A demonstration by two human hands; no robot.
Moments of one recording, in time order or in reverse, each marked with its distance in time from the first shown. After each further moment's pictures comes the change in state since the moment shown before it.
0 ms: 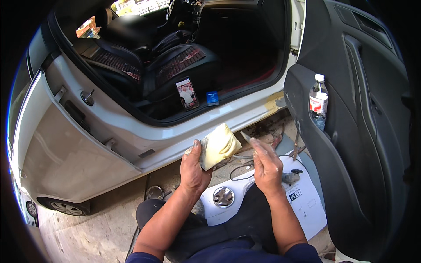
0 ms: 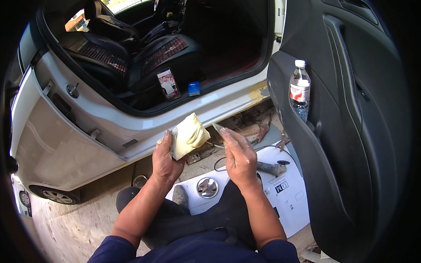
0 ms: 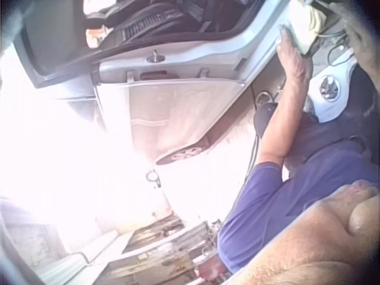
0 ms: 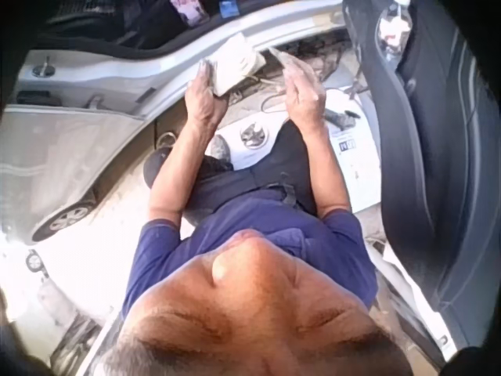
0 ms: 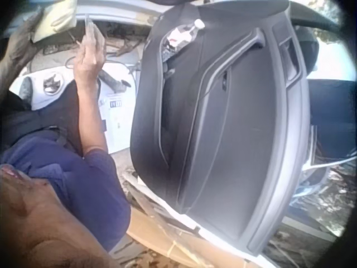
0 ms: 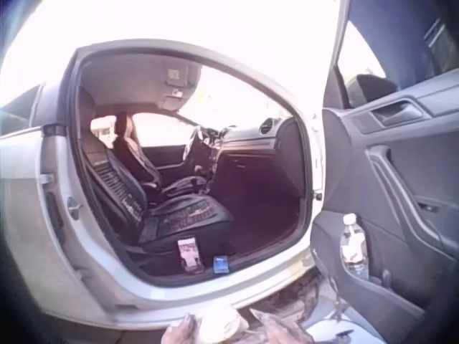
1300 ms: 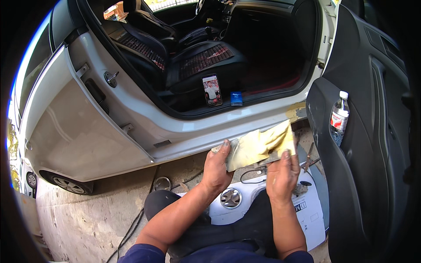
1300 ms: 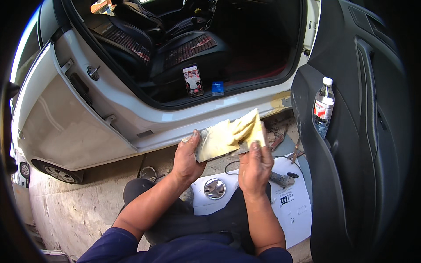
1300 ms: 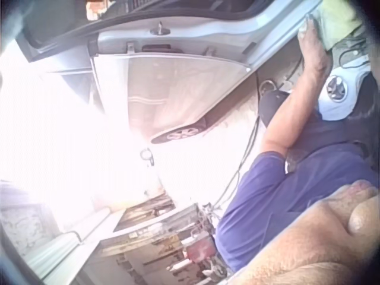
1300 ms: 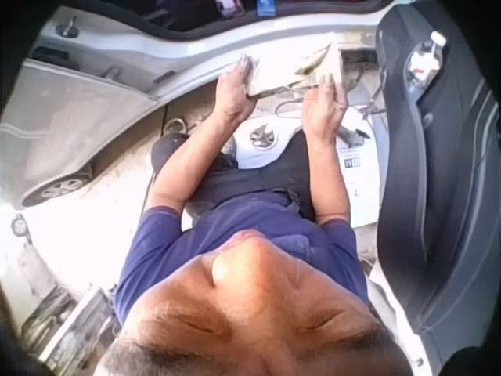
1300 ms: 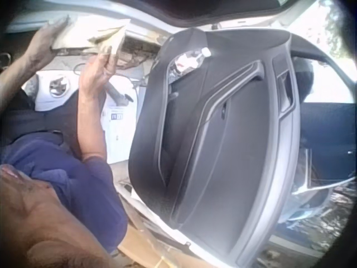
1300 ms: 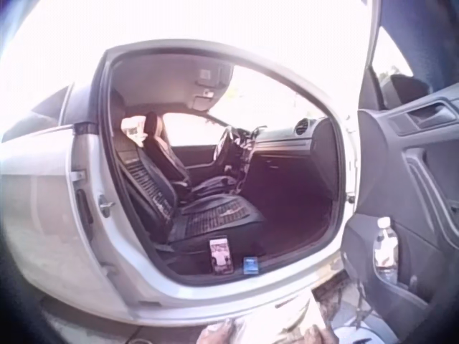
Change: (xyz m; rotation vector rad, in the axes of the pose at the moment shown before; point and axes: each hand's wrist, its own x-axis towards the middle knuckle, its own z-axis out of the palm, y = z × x) left_hand -0.005 -0.007 0.008 0.018 0.033 -0.049; right_hand 0.005 -0.026 0.029 1.236 0.265 0.534
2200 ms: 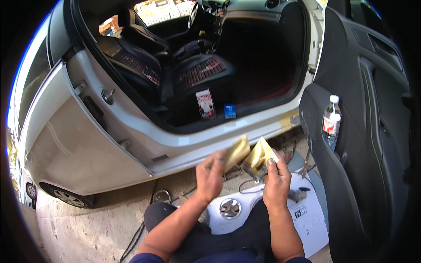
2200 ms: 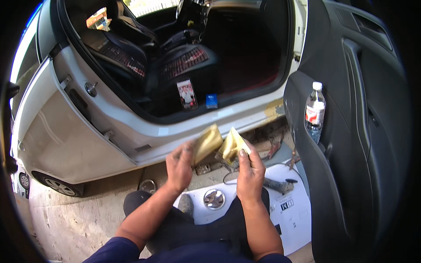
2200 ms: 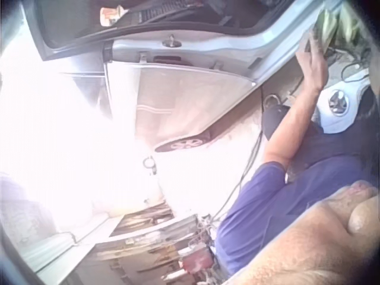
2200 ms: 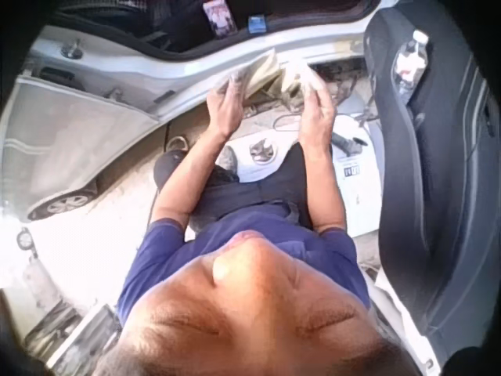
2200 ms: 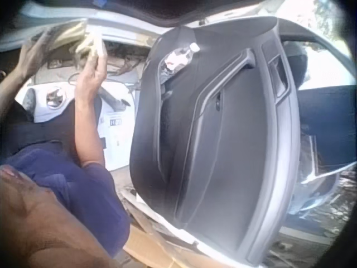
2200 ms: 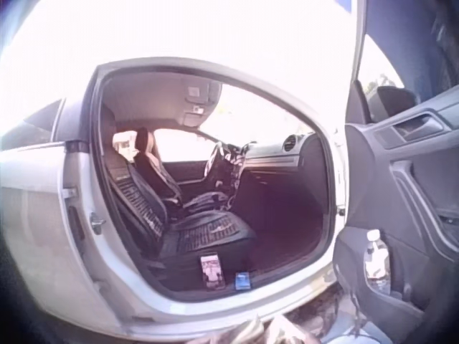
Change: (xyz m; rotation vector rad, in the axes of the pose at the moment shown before) left_hand 0.000 0.012 -0.009 0.903 -0.068 0.588; right_hand 0.002 -0.008 0.001 -0.419 0.087 0.088
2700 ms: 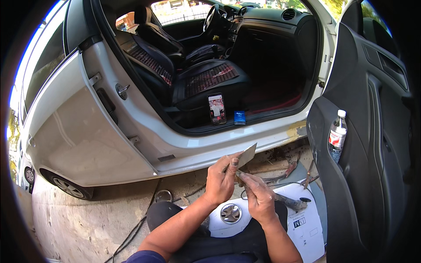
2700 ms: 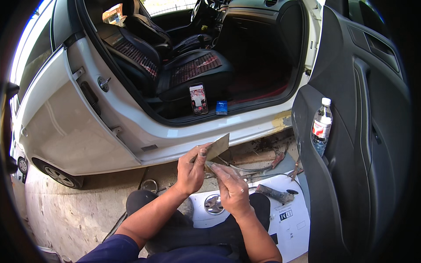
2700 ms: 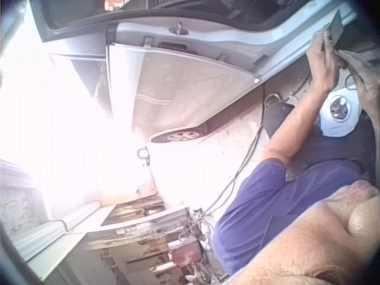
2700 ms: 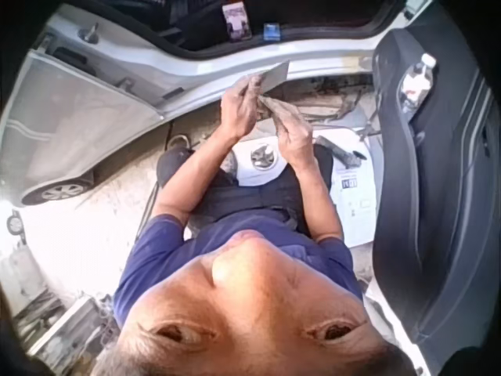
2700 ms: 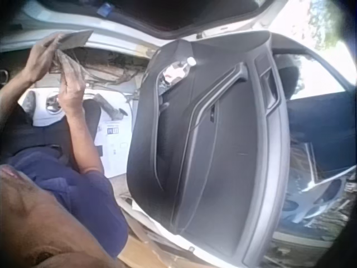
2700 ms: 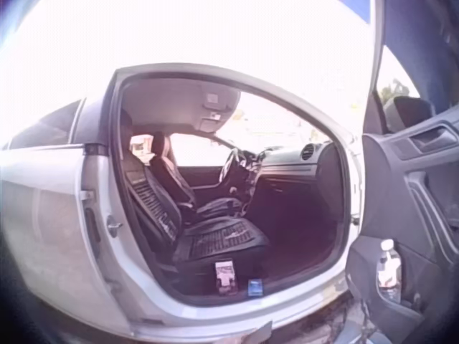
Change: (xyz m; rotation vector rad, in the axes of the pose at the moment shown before) left_hand 0.004 0.017 0.002 0.197 -0.033 0.156; right_hand -0.023 0.014 0.011 -0.588 -0.417 -0.549
